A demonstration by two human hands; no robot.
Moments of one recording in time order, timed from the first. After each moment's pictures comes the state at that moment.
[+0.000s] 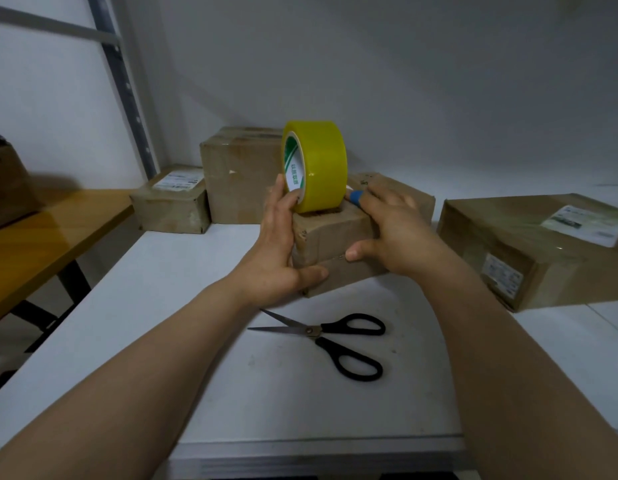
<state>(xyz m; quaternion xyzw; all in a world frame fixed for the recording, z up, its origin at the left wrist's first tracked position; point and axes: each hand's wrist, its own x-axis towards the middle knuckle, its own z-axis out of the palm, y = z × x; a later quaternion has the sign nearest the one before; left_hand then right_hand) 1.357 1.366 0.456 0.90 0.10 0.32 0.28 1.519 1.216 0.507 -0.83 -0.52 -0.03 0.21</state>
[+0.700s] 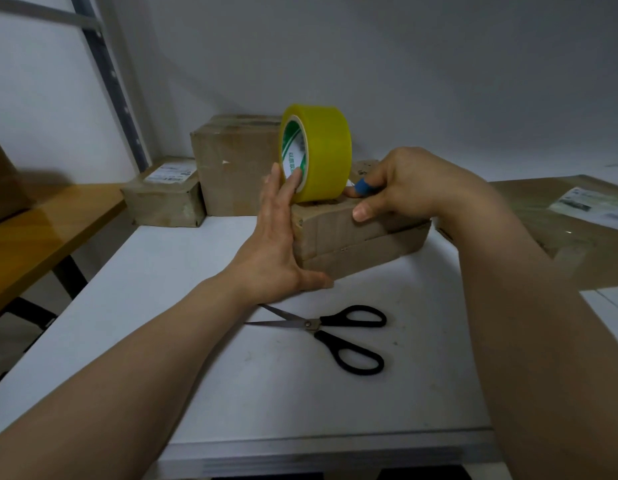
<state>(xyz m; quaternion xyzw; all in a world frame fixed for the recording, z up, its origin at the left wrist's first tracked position) 1.358 1.360 0.454 0.92 0.11 0.31 0.23 1.541 1.218 0.557 -0.82 -0.53 0.04 0.20</state>
